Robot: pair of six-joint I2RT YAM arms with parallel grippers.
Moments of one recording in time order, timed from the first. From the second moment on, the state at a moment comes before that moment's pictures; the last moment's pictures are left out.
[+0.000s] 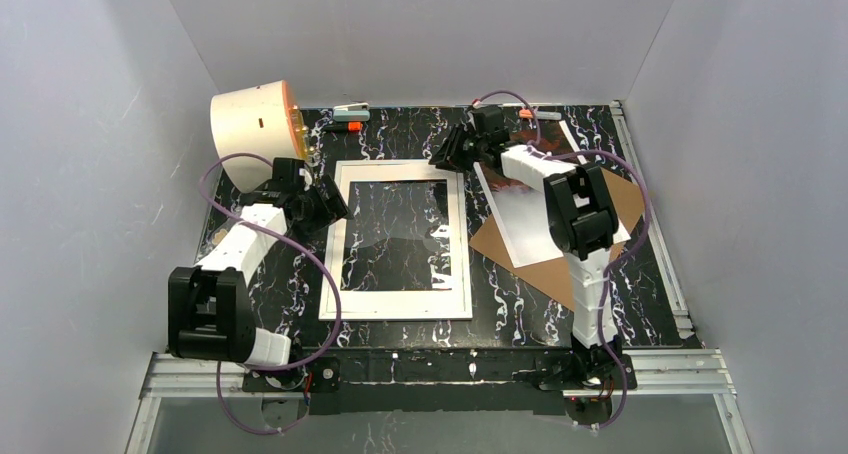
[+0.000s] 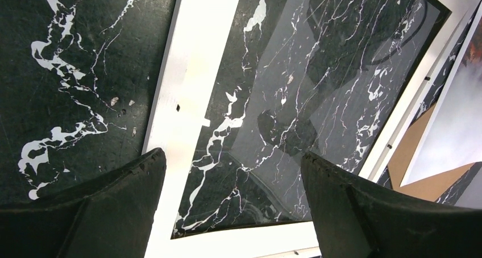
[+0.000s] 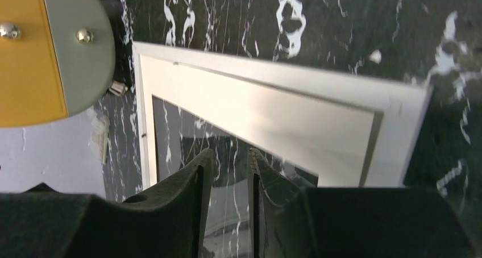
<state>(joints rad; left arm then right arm) -0.09 1.40 0.92 -0.53 0.18 -0.56 0.42 2.18 1.60 -0.07 -0.42 0.76</state>
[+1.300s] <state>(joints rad) -0.21 1.45 1.06 -0.49 0.27 -0.63 0.28 1.85 1.49 -0.37 -0.19 0.62</state>
